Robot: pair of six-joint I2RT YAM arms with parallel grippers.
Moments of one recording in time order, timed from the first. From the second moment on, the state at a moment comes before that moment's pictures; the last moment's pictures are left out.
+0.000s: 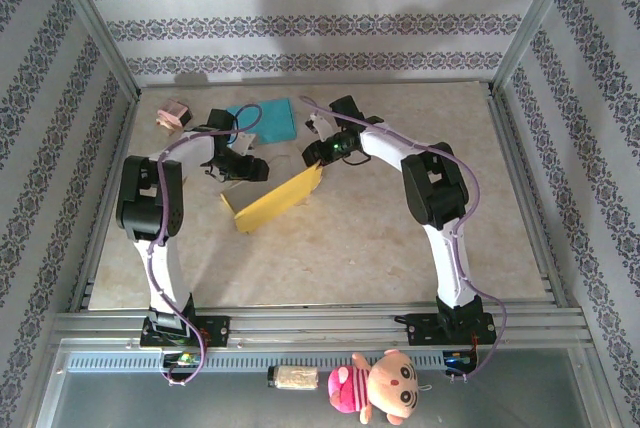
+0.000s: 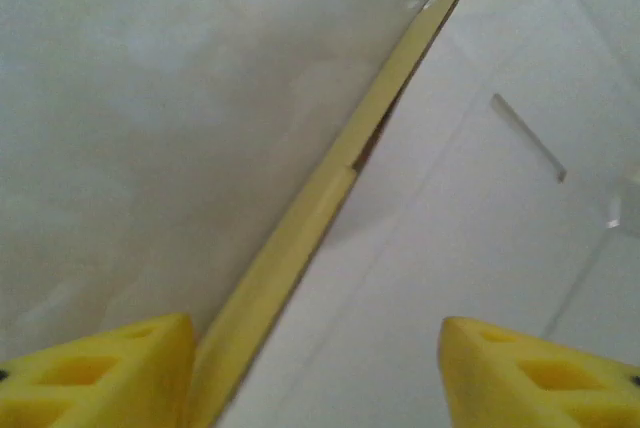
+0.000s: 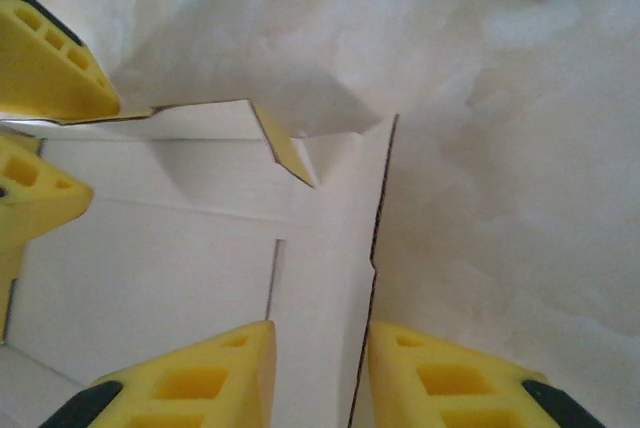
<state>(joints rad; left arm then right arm) -0.10 1.99 1.38 -0.70 0.44 0.04 0.44 2.26 1.74 -0.49 -0.61 0.00</state>
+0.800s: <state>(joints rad) -0.19 2.00 1.40 -0.84 0.22 0.25 0.45 2.14 1.76 -0.56 -0.53 -0.02</state>
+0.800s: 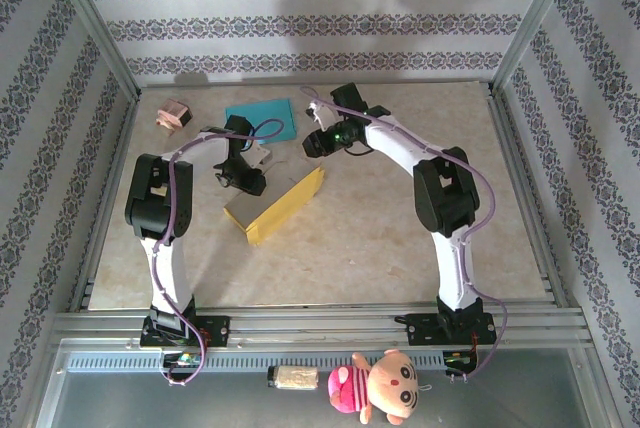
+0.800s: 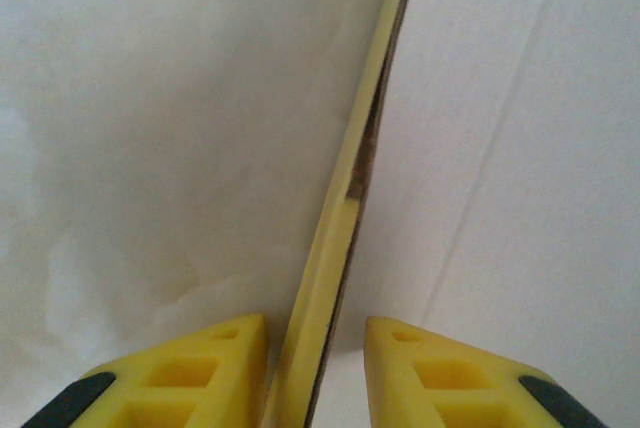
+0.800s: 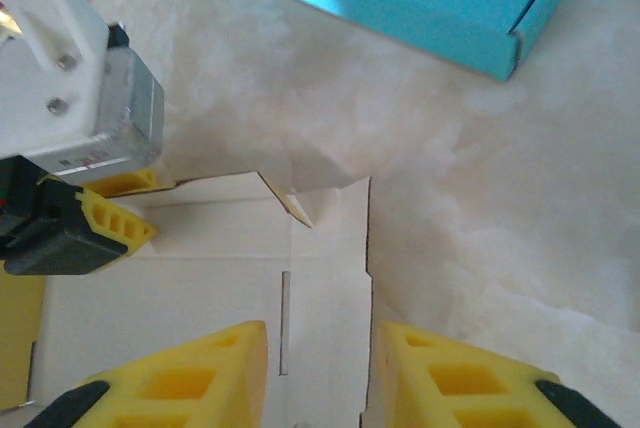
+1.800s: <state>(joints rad) -0.27 1.82 1.43 -0.82 -0.08 0.46 0.40 1.95 1.78 -0.61 -0.43 -0.03</state>
